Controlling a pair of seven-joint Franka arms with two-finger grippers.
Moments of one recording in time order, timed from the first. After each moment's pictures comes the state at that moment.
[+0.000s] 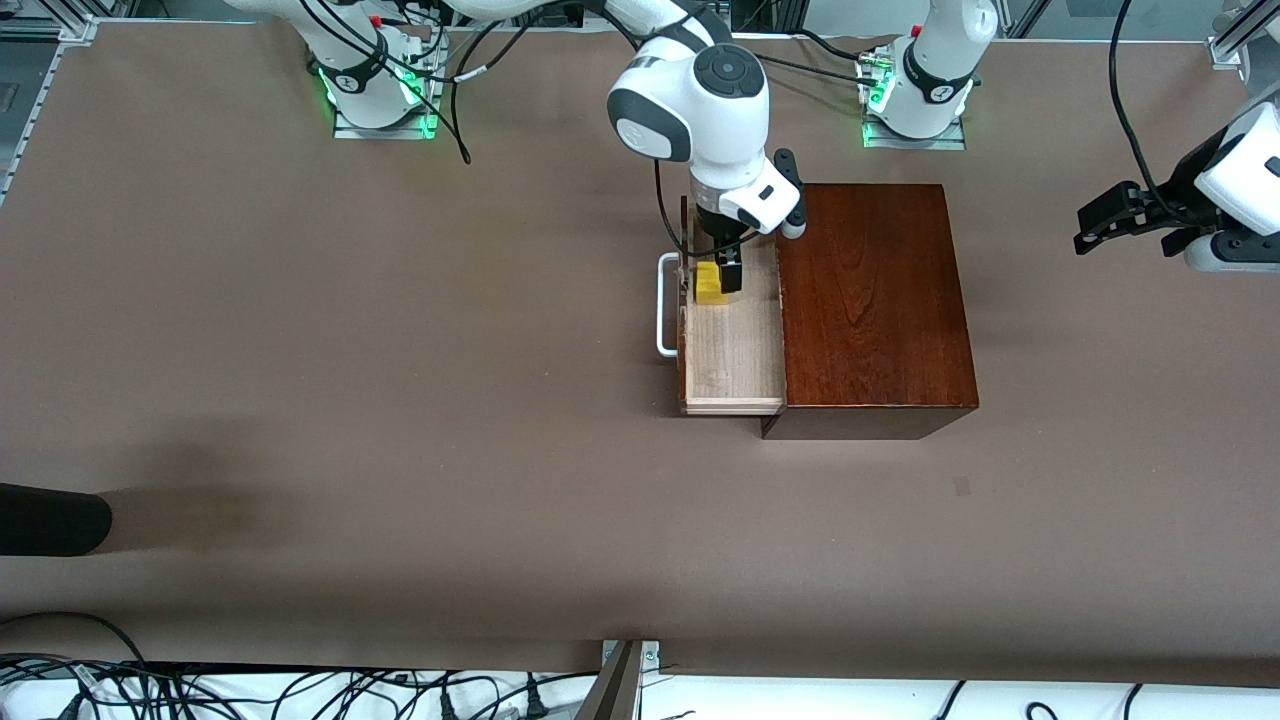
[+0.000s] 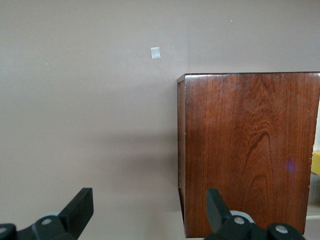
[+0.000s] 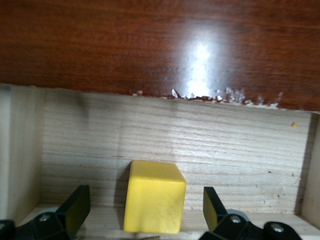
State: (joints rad) left arm 0.00 -0.01 -0.02 -1.62 -0.01 1.55 -0.02; right arm 0.85 0.76 0.20 -1.21 -0.23 2.10 -0.58
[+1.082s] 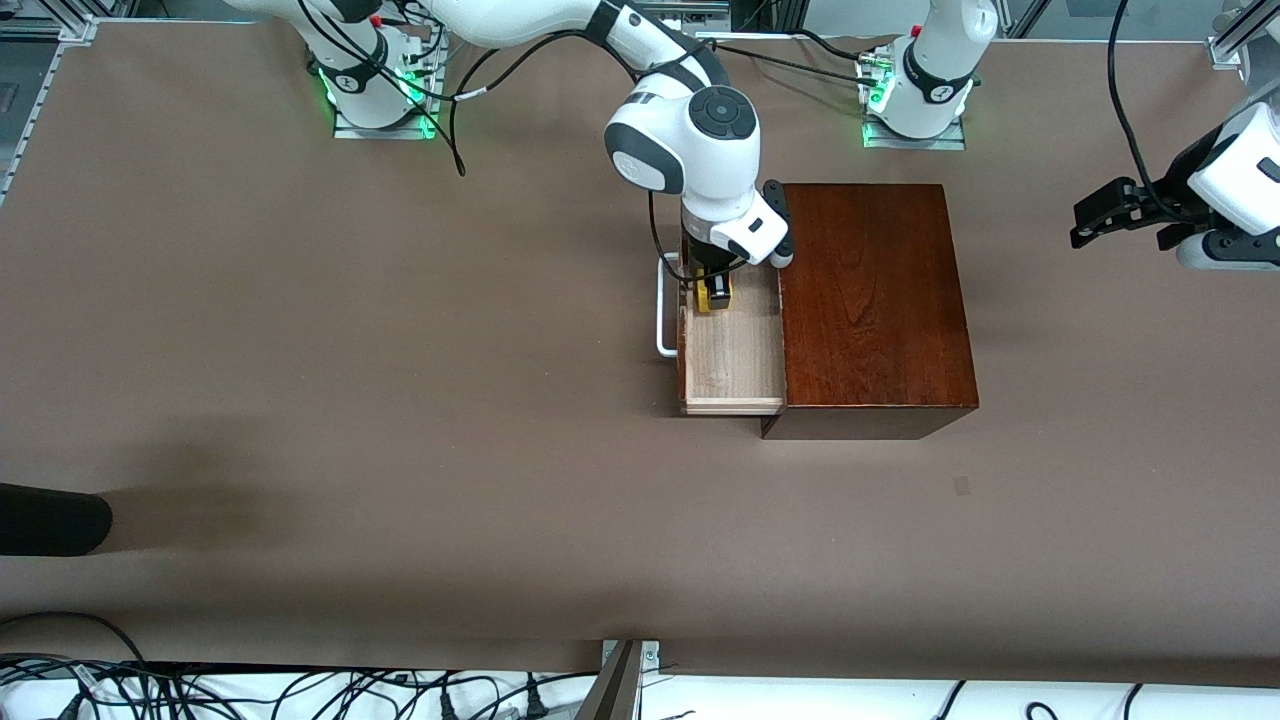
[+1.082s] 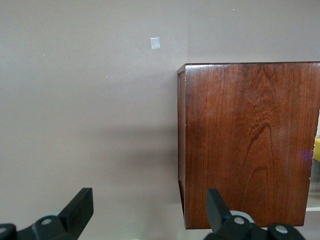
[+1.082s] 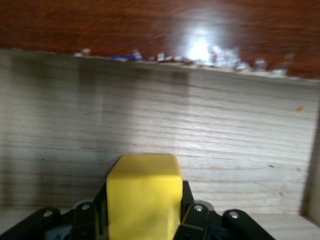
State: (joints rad) left arm 0.00 -0.01 -0.02 -1.62 -0.01 1.52 -0.02; right arm 0.84 0.81 0.17 -1.18 -0.23 2.11 -0.59
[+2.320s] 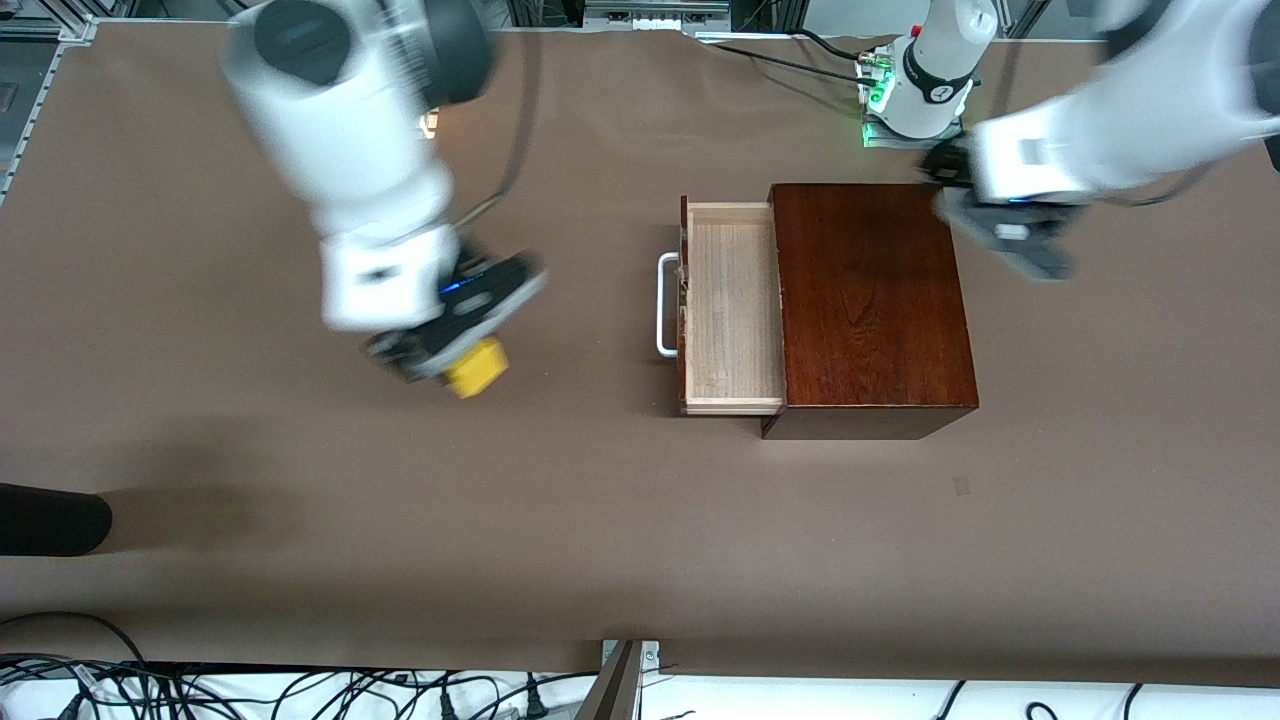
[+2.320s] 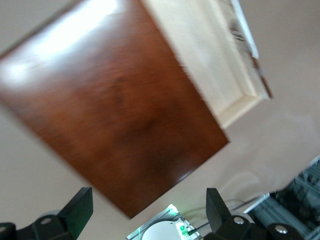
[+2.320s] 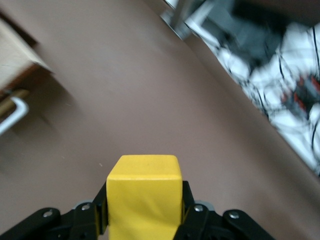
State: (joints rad) left arm -0.28 0.08 -0.06 -1.61 -0.18 1.40 0.33; right arm 0.47 0.47 -0.06 -1.11 -0.03 1.76 -0.33
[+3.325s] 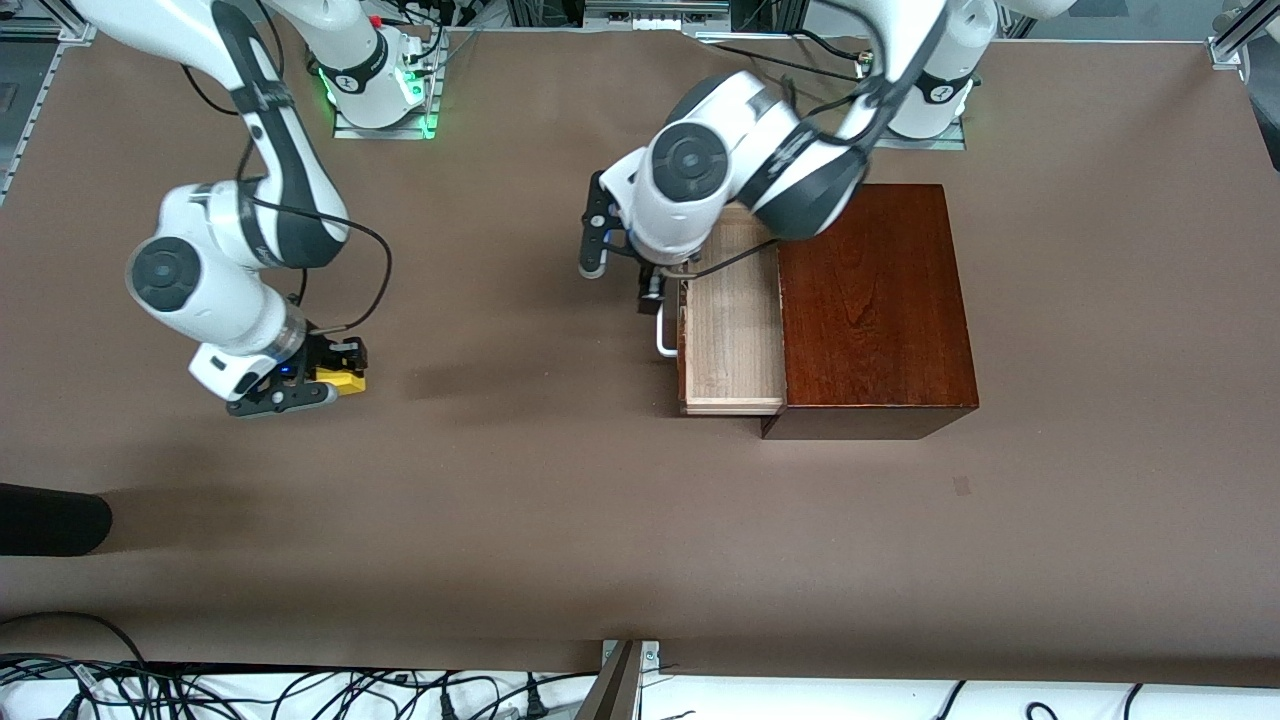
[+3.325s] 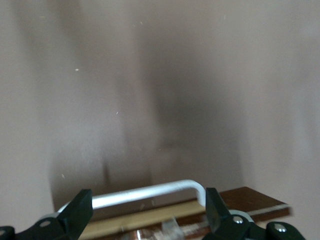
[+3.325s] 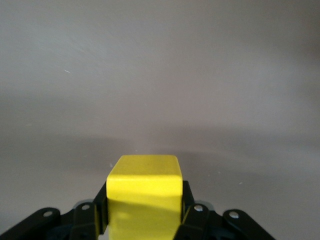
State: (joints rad) left arm -0.71 0.58 -0.07 -1.41 -0.14 1.91 1.02; right arm 0.19 0.35 -0.06 -2.01 0.02 2.35 -0.02
